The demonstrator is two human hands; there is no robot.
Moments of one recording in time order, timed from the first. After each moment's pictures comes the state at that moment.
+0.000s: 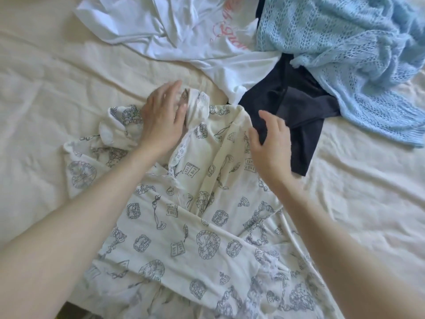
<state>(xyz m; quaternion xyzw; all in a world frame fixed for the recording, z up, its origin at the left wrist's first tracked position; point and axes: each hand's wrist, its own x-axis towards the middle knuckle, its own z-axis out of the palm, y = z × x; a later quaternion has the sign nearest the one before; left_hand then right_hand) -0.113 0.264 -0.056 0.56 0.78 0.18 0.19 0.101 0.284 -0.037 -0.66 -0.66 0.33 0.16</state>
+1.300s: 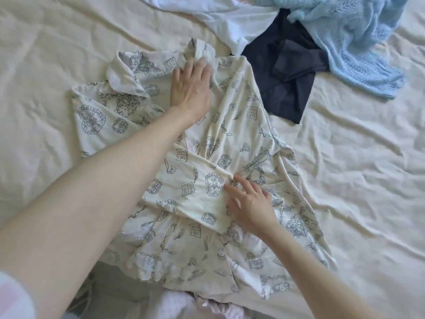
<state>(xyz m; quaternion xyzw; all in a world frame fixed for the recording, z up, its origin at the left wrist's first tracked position) -0.071 0.228 -0.055 0.68 0.72 -0.01 0.12 0.154 0.071 -0.043 -0.51 -0.77 0.33 -0.21</state>
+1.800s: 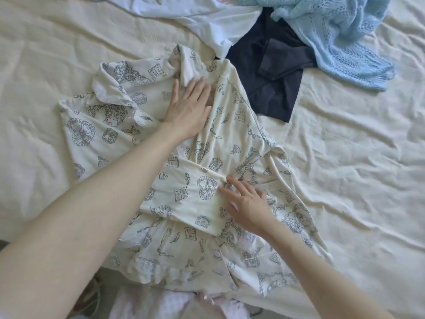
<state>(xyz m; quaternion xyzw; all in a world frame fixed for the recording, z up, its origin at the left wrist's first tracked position) -0.054 0.216 -0.059 0.72 0.66 -0.06 0.22 0.166 0.083 -0.039 -0.47 -0.77 0.37 -0.22</state>
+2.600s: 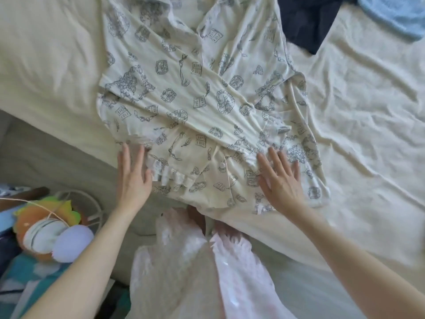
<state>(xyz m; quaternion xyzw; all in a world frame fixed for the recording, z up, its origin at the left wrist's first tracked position) -0.046 -0.177 -0.039 0.39 0.86 0.08 0.32 0.269 -0.036 -0.027 -0.47 -0.83 0.24 -0.21</state>
